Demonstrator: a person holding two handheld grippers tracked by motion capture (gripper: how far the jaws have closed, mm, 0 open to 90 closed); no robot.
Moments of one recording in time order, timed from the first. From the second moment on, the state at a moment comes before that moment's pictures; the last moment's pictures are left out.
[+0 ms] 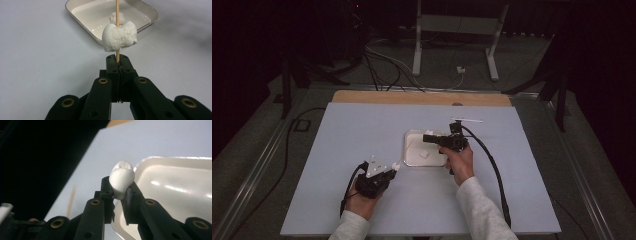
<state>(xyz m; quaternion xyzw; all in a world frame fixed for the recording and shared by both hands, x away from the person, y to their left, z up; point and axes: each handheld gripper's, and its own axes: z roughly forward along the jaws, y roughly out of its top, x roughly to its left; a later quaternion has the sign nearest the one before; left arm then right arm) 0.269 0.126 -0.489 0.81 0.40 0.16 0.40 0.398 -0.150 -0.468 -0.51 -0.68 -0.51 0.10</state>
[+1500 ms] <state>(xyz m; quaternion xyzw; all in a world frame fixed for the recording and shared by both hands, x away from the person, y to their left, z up) 0.291 0.110 -0.491 0.80 0.42 0.14 0.41 0.389 -0.149 -0.470 -0.50 -0.71 -0.48 0.12</state>
